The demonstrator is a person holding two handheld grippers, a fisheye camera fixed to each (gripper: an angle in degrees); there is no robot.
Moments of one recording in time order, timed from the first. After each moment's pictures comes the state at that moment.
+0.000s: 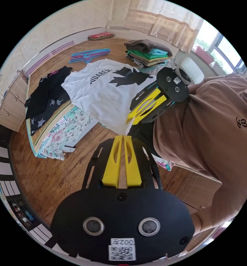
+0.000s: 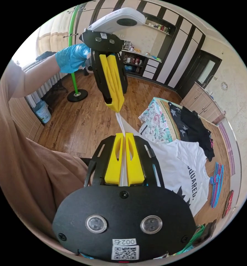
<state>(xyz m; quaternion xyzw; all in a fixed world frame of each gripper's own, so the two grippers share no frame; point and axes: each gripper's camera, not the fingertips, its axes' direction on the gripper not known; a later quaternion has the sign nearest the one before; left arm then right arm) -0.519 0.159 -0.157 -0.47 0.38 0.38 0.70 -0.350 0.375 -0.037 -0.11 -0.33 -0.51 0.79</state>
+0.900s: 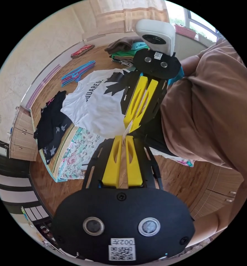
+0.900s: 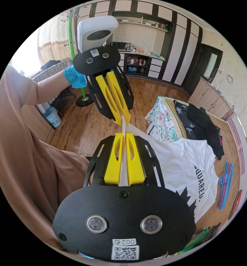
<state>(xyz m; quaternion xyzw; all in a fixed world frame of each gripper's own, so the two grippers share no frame) -0.482 0.151 -0.214 -0.37 0.38 0.51 0.68 -0.366 0.344 -0.030 -0.14 -0.38 -0.48 0.78</state>
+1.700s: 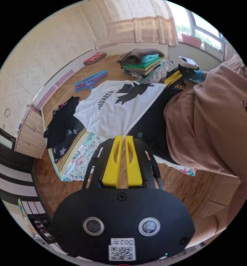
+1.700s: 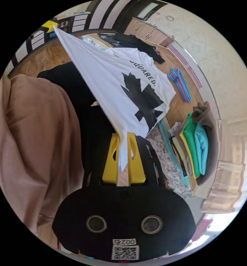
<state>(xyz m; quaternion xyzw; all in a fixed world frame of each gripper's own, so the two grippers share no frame) -0.473 0.101 -0.237 -0.33 0.36 0.48 0.73 -0.167 0.364 -0.054 -0.31 0.01 -0.36 0.88</state>
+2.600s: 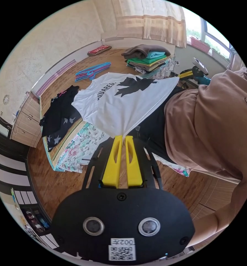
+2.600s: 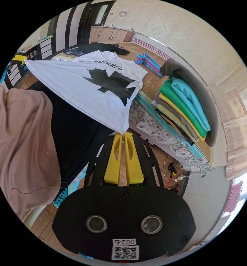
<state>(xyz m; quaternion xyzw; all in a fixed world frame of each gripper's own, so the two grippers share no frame) -0.440 0.072 -0.184 -0.37 0.35 0.45 0.73 -0.015 0.300 -0.091 -0.26 0.05 -0.22 0.94</state>
